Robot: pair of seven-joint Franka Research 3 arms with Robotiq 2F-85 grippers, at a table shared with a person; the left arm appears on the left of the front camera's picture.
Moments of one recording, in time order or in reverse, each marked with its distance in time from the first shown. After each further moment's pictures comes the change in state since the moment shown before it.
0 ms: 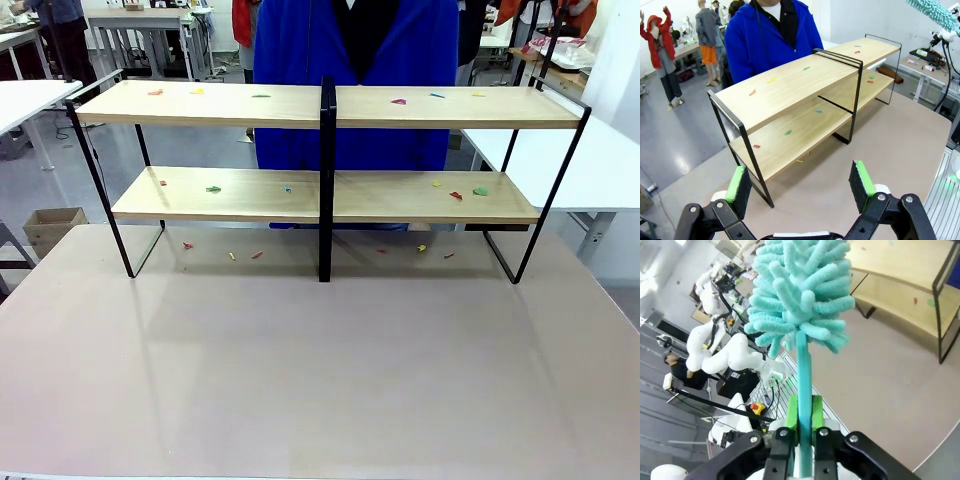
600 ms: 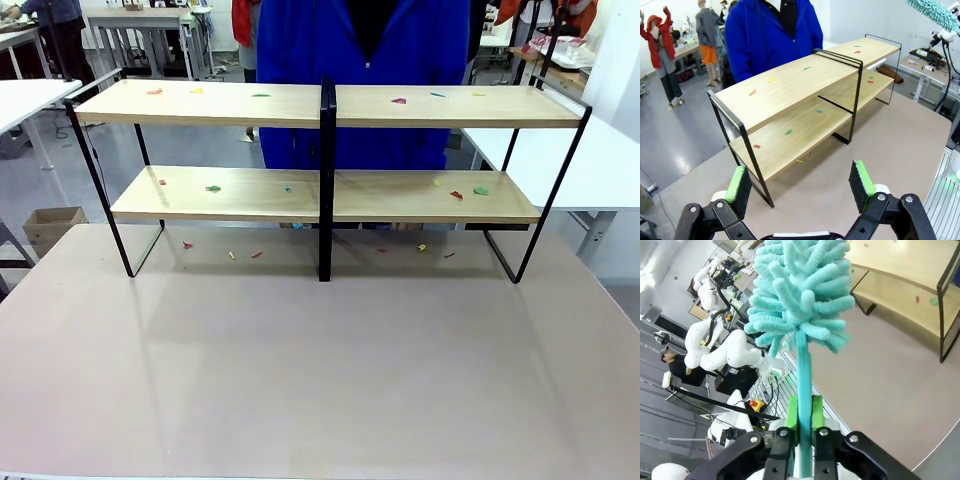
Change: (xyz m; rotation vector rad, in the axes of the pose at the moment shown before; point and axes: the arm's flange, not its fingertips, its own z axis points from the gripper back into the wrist) left arm 0.000 0.000 0.000 0.000 0.000 0.000; right arm 0.003 0.005 -0.003 -0.008 0.017 0.001
